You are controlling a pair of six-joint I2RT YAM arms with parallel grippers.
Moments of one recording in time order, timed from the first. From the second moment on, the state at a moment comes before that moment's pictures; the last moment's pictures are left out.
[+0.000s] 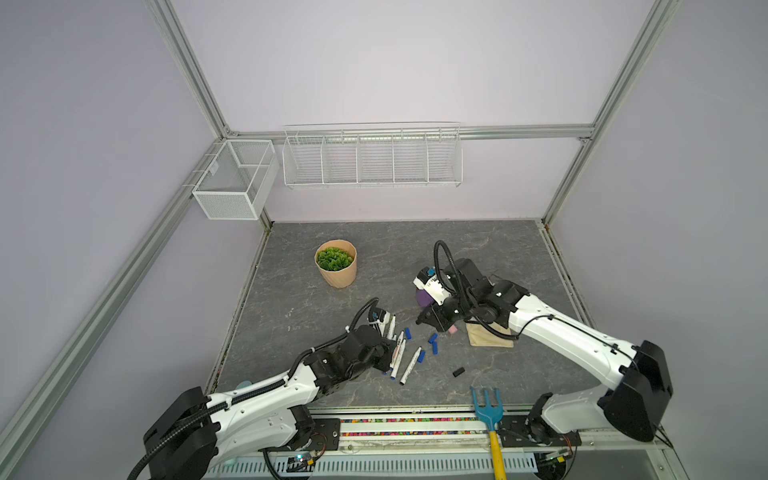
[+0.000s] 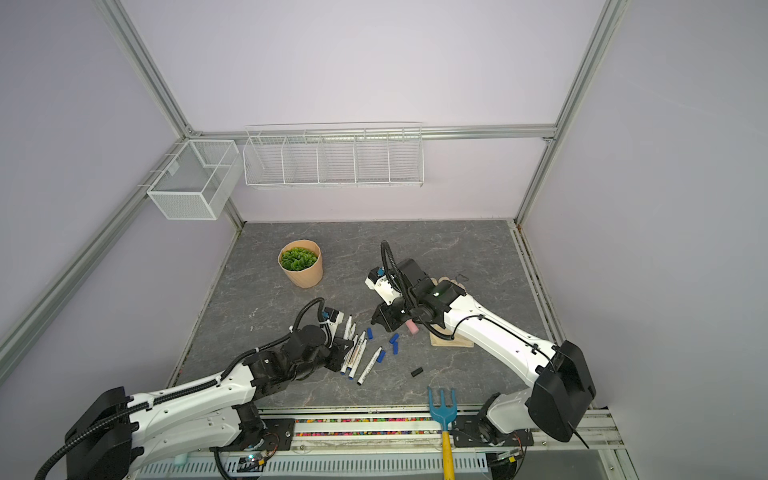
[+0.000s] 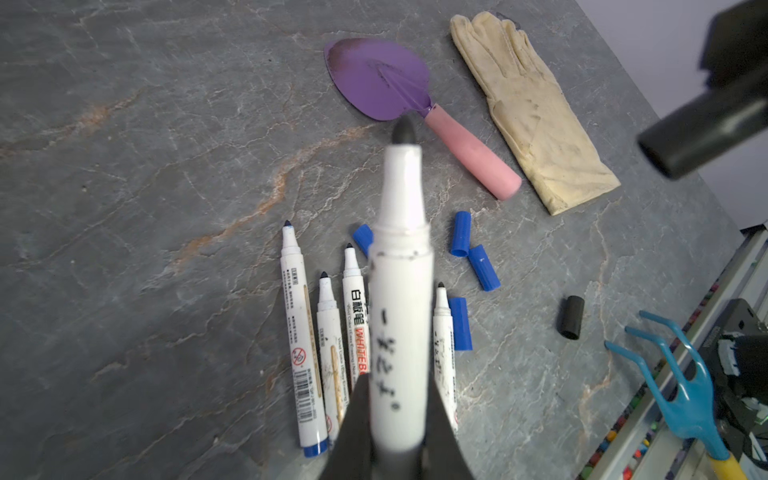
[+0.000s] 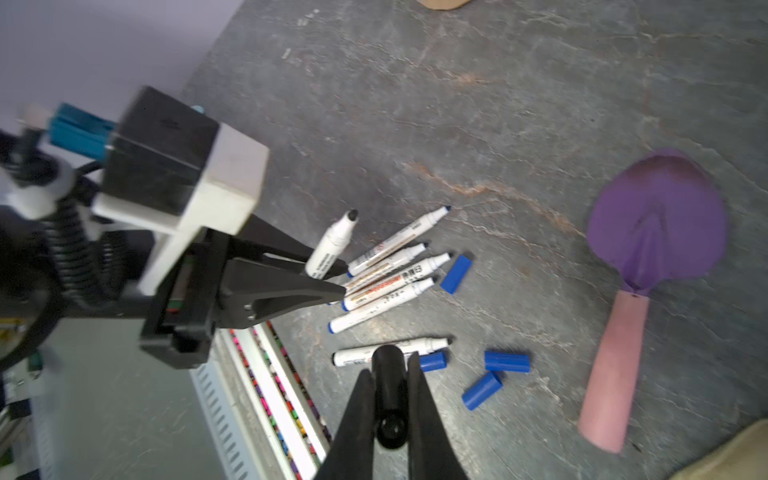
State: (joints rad) left arm -0.99 1.00 0.43 -0.08 -0.10 -0.50; right arm 0.77 1.40 1.16 -0.68 -0.41 0.14
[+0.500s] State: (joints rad) left arm -1.09 0.89 0.39 -0.10 -0.15 -0.37; right arm 0.71 1.41 1.16 -0.67 -0.66 0.16
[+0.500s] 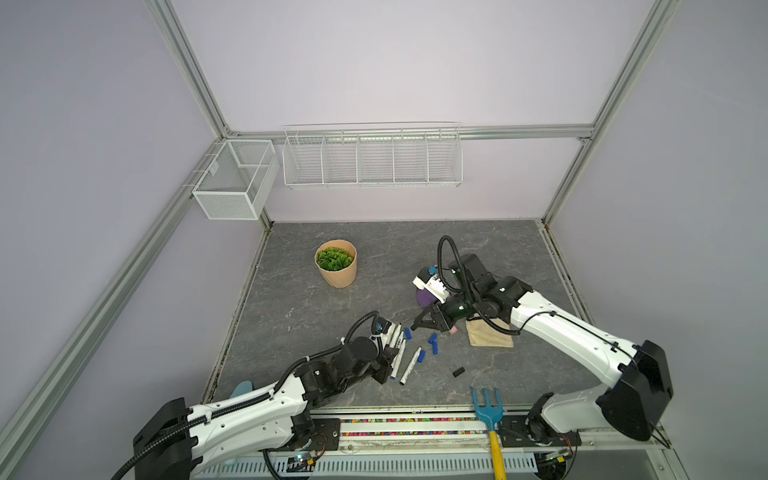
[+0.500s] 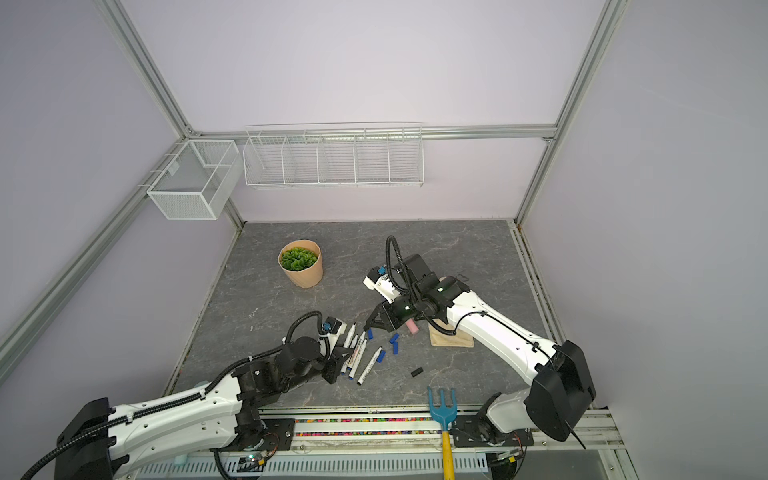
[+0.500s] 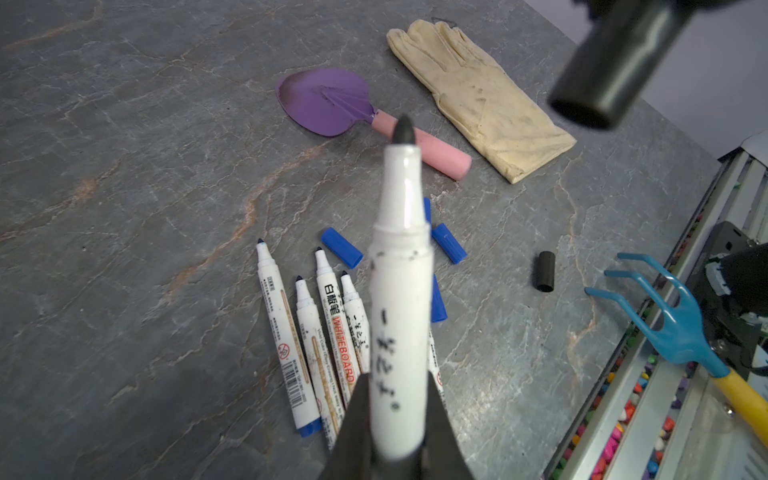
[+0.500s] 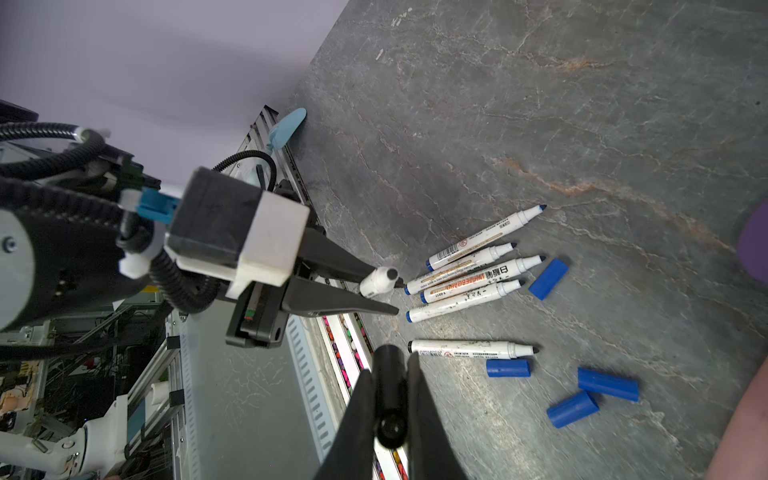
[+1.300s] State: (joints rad) left arm -1.17 0.96 0.39 -0.04 -0.18 -0.34; right arm 0.71 1.46 1.17 -0.64 -0.68 0.19
